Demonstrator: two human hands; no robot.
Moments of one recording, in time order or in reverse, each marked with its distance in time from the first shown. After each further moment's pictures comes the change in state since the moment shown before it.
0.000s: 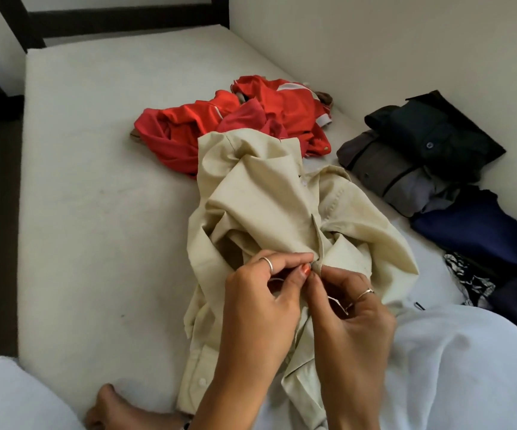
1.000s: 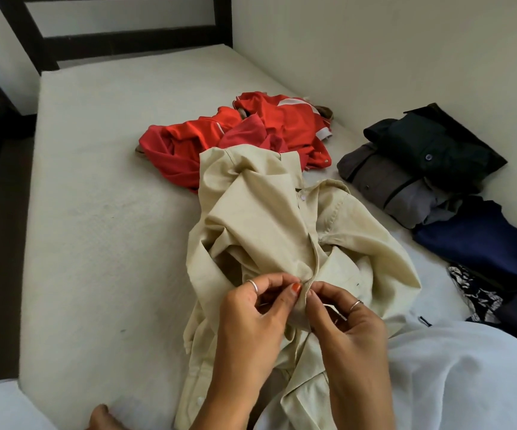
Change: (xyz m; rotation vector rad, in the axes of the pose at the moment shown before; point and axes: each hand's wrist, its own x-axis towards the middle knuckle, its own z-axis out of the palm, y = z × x) left_hand -0.002 -0.014 0.004 -0.178 0.023 -0.245; right_hand 0.013 -0.001 -0.010 0.216 -0.209 0.289
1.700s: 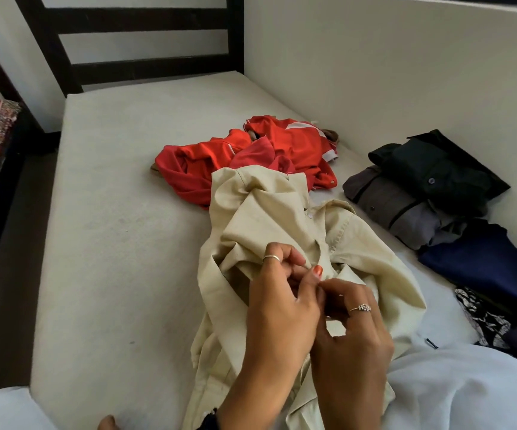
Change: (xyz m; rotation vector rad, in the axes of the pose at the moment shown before) left_hand 0.014 0.031 0.021 0.080 0.034 0.214; right_hand 0.009 0.007 0.016 -0.607 0.278 -0.808
